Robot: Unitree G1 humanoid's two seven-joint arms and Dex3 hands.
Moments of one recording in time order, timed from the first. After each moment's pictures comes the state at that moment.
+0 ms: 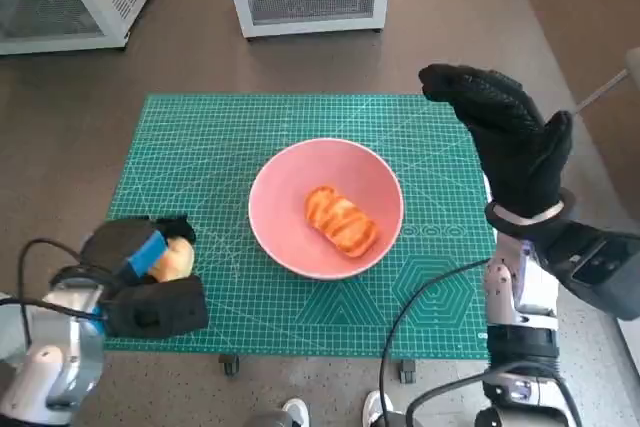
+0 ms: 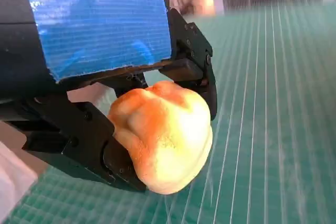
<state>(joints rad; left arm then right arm) -0.08 0.75 -0.04 -0.24 0.77 0.26 -0.34 -0.64 -0.13 -0.16 0.39 0.43 -0.58 0.66</state>
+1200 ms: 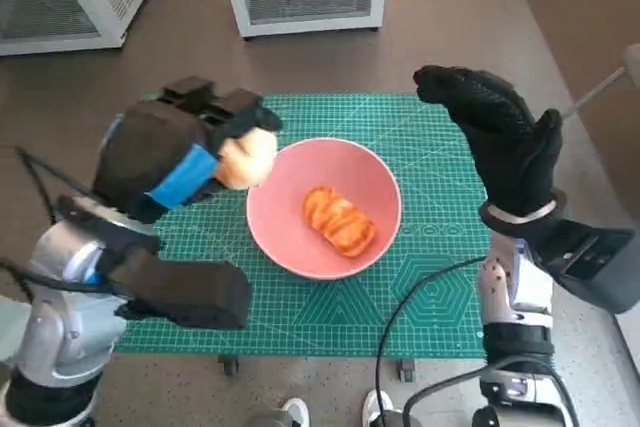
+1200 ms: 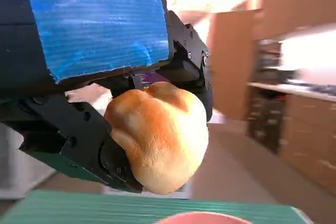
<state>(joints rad) -0.47 0.59 -0.10 -0.46 0.71 0.18 -0.36 -0.65 -0.12 -0.15 0.43 0.42 -0.59 0.66</state>
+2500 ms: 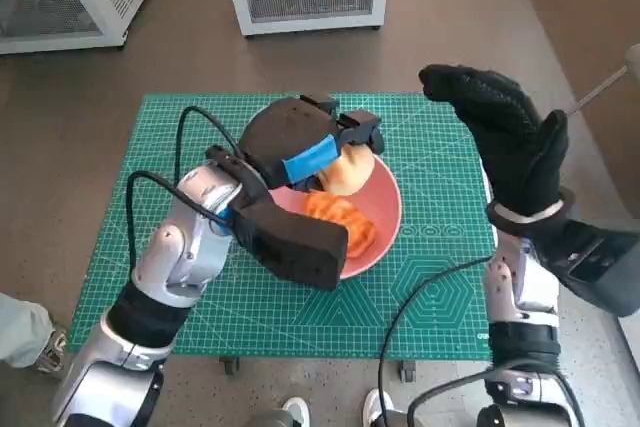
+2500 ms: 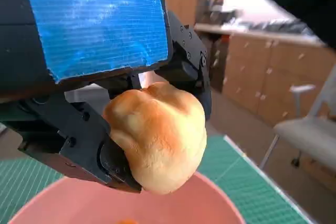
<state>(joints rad) -0.75 0.36 -0.35 0.05 0.69 0.05 -0.40 -0.65 -0.14 -0.15 0.43 0.41 -0.61 0.66</state>
